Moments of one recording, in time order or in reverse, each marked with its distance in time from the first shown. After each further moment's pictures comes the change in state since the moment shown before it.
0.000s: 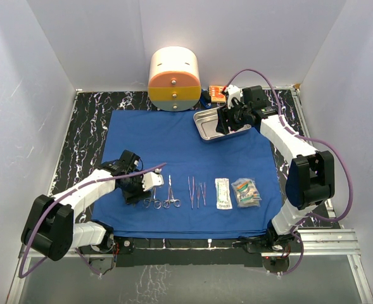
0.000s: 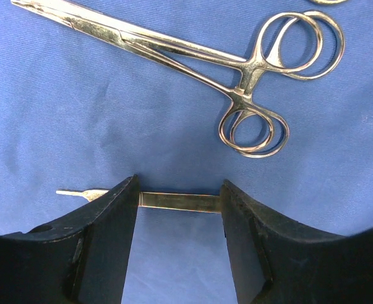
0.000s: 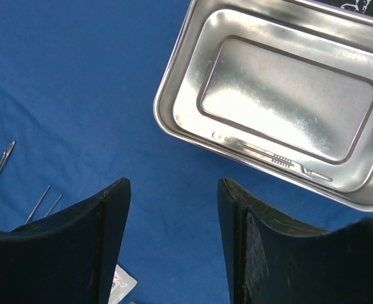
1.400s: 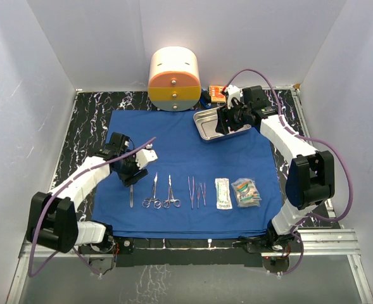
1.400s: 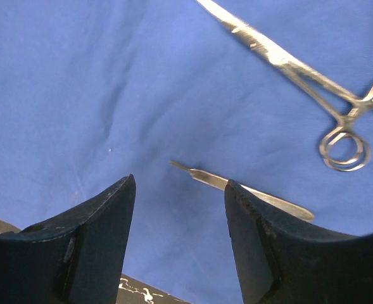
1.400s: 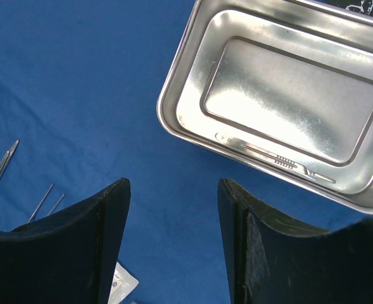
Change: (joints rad) left arm 0.134 0.037 0.187 -0.009 0.011 -0.063; right arm 0.000 0.000 0.000 0.000 -0.014 0.000
